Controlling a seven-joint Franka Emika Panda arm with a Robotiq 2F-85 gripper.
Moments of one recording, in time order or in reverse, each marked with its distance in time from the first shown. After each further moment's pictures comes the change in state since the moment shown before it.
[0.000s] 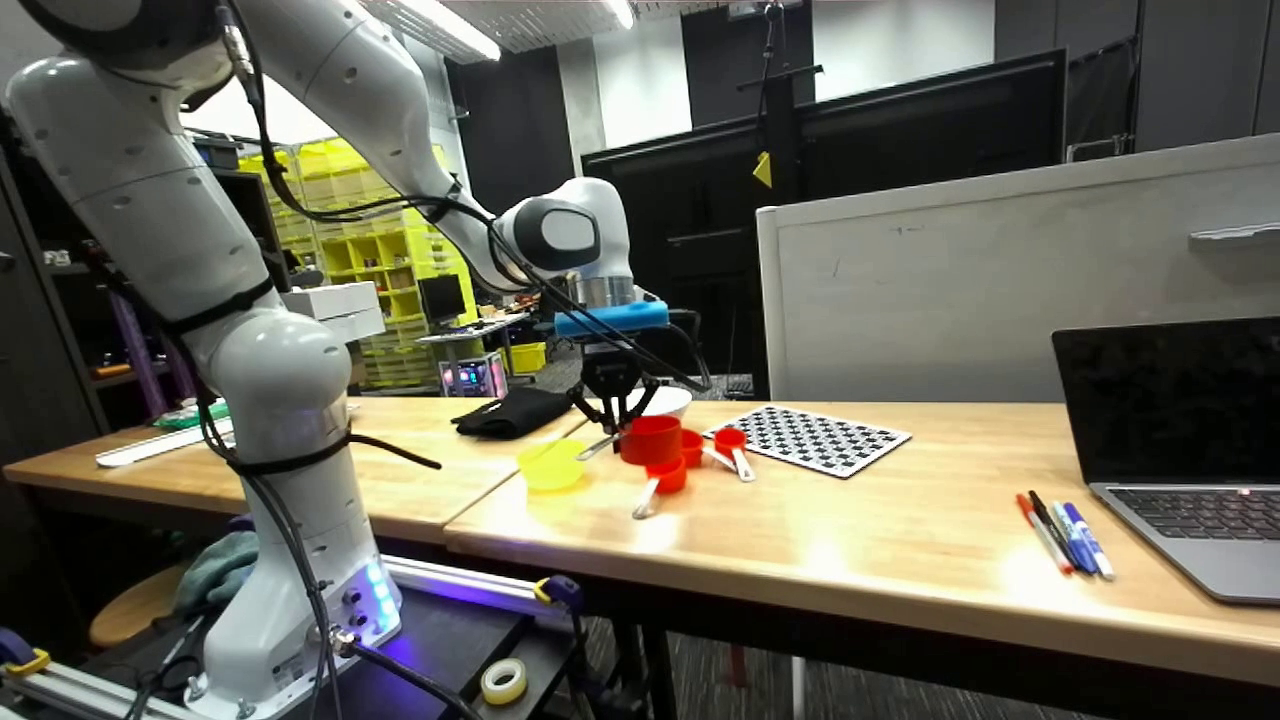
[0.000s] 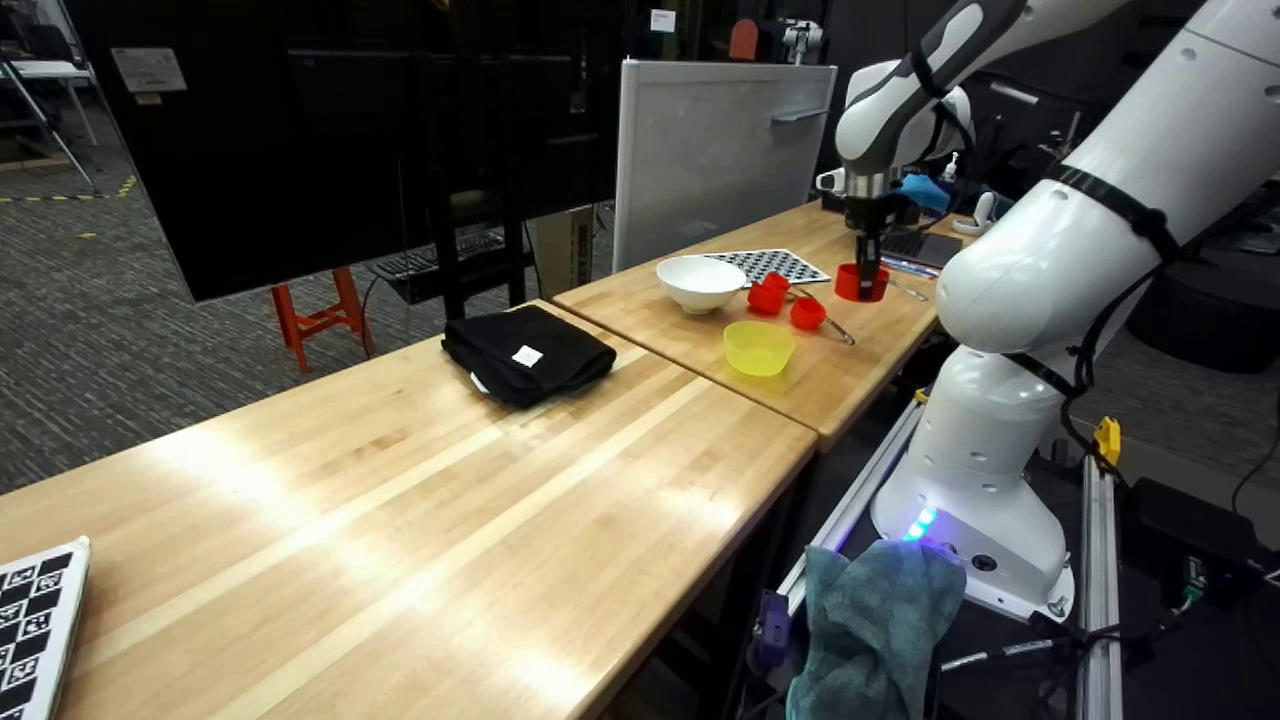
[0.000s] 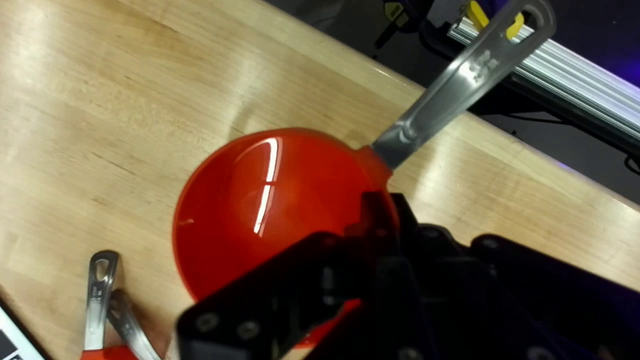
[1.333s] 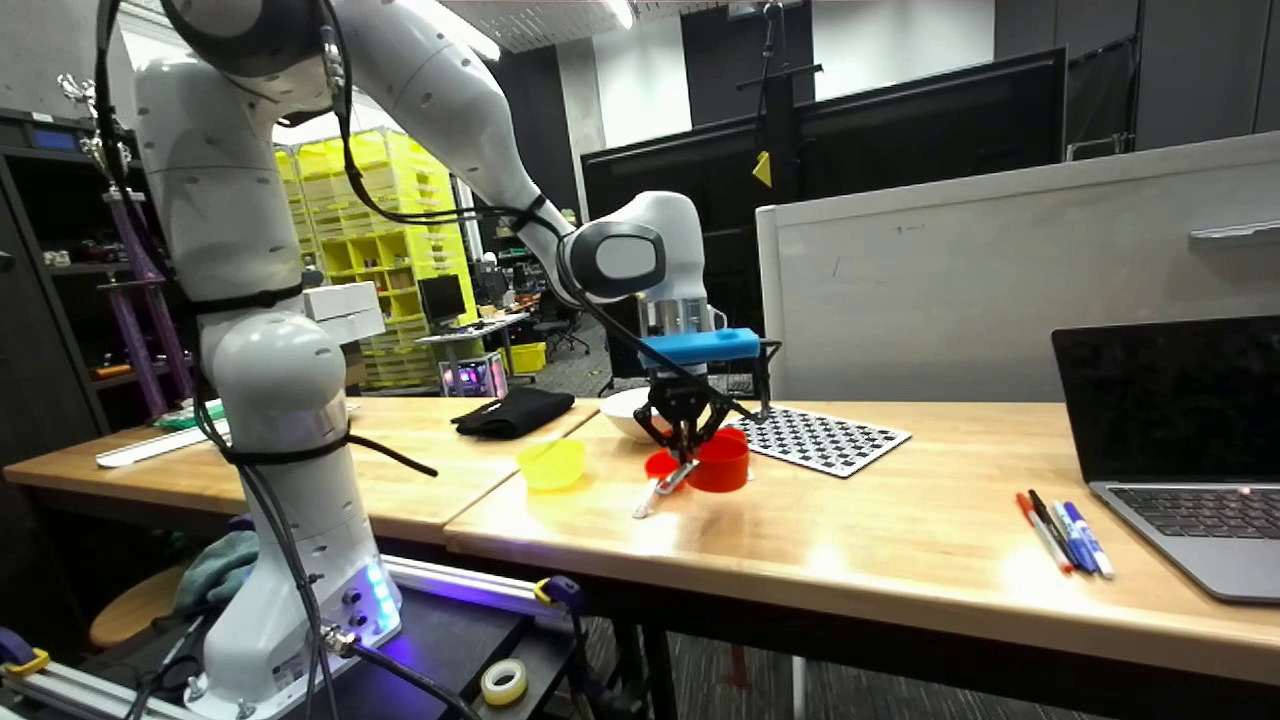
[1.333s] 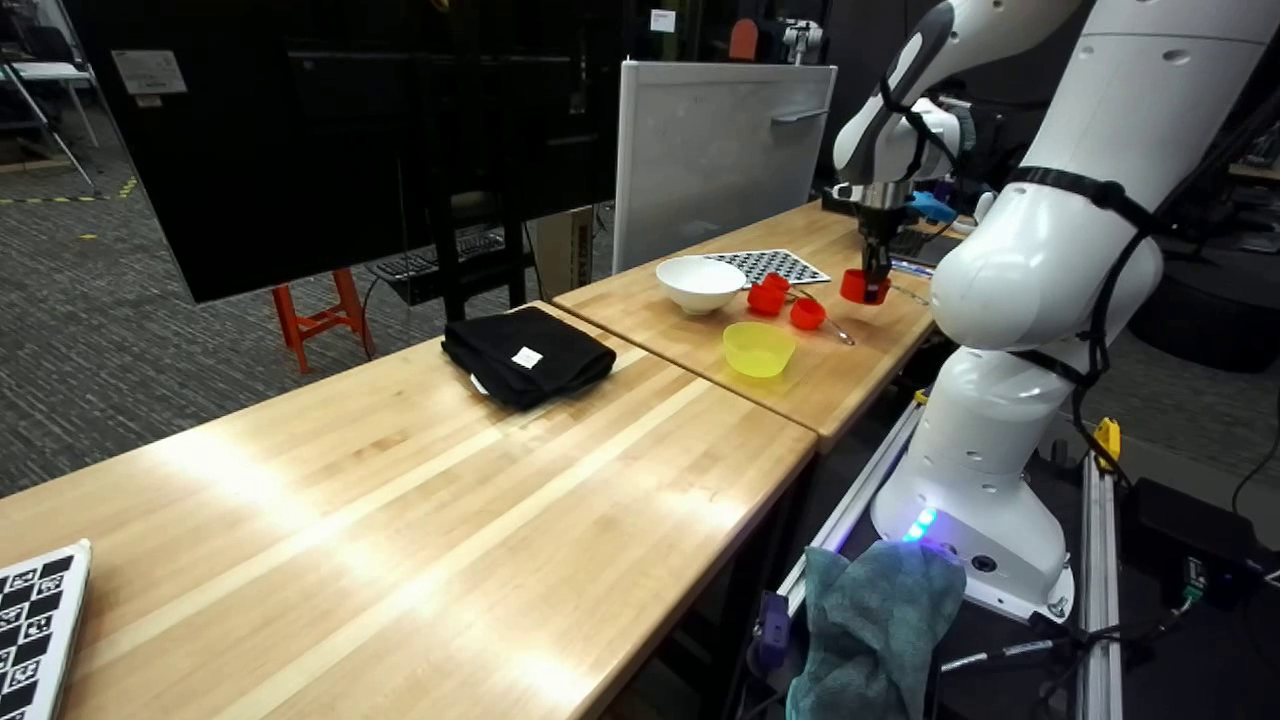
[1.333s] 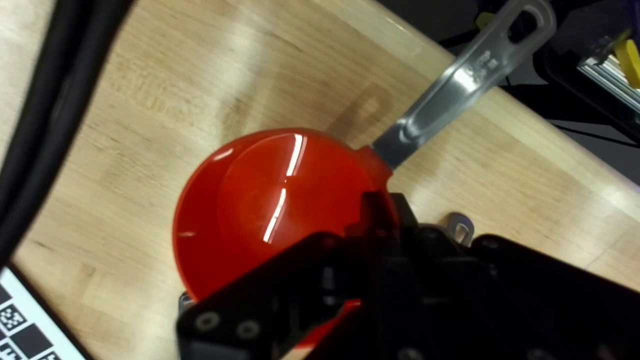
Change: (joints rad) arm -0.067 0.312 -0.076 0.196 0.272 0.152 -0.422
